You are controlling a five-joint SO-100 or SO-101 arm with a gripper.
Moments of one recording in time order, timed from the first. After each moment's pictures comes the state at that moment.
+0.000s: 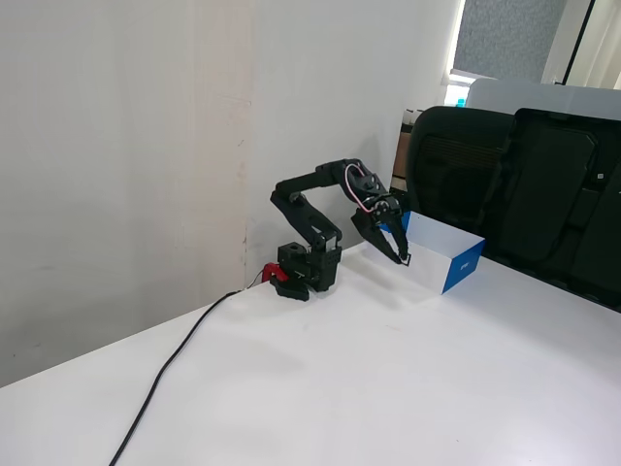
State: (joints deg) arm -2.4 160.0 128.2 71.5 -16.0
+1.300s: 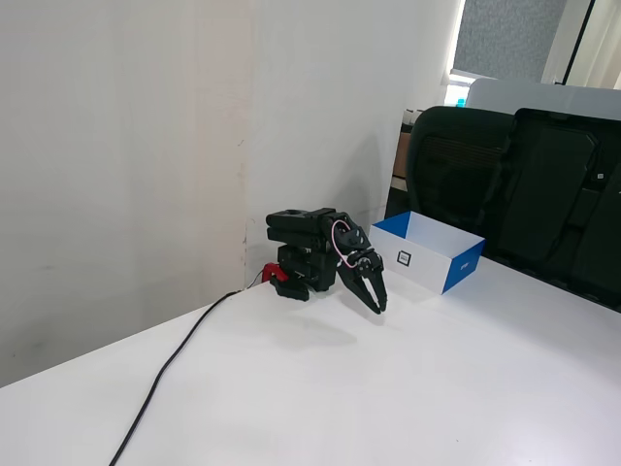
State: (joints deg) arm -2.0 194.0 174.5 64.2 -17.1
